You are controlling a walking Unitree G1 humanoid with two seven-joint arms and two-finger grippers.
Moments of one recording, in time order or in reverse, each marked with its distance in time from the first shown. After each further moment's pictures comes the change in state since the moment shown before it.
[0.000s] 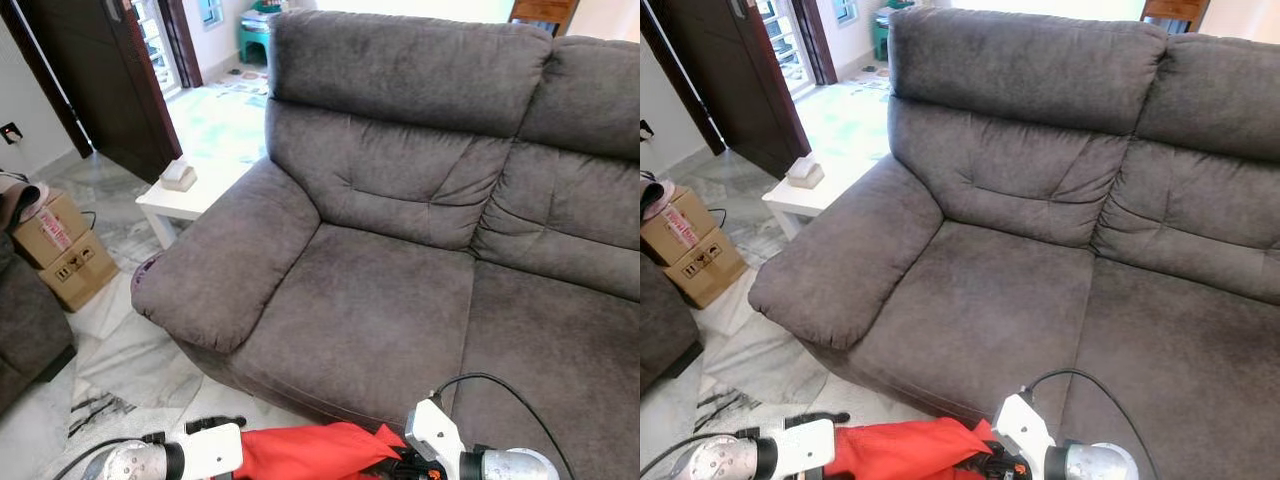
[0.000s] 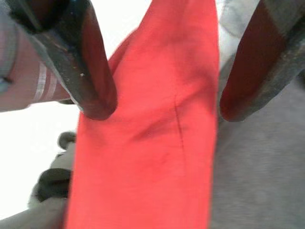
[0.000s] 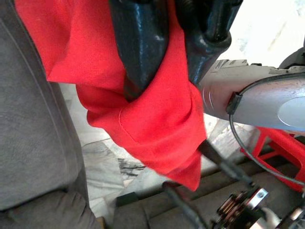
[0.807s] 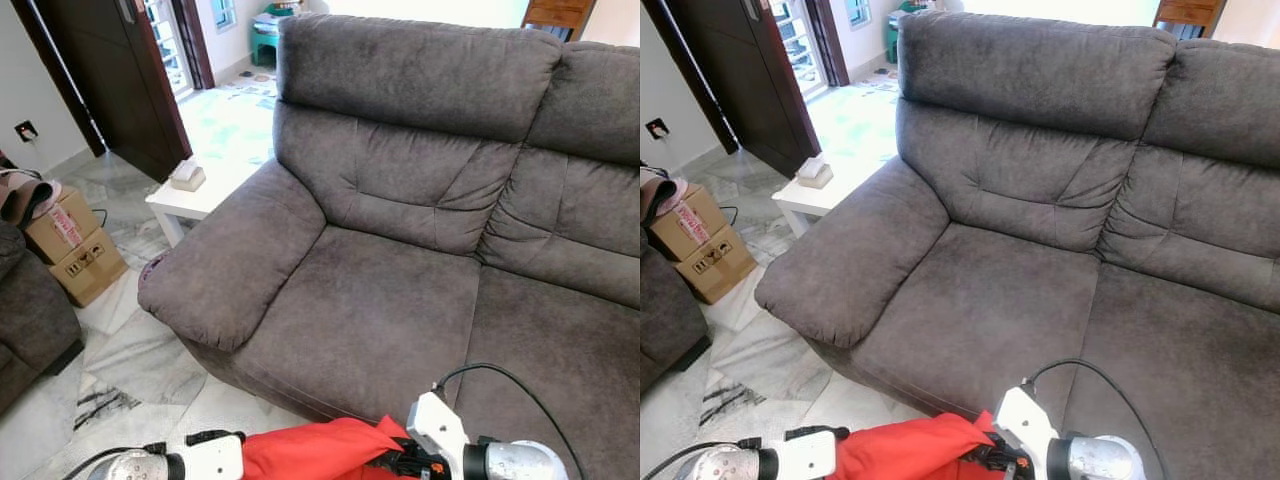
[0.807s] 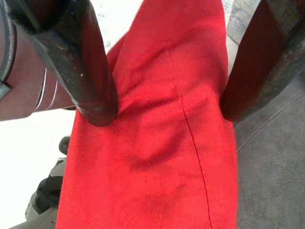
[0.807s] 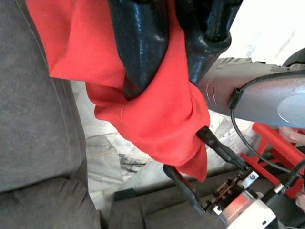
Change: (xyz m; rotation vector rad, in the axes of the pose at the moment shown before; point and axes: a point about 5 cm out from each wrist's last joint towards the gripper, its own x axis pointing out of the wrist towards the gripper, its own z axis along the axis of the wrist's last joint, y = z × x) left arm 0.007 -0.003 -0.007 -0.005 0.036 0.007; right arm -0.006 0.002 0.015 -0.054 -0.010 -0.007
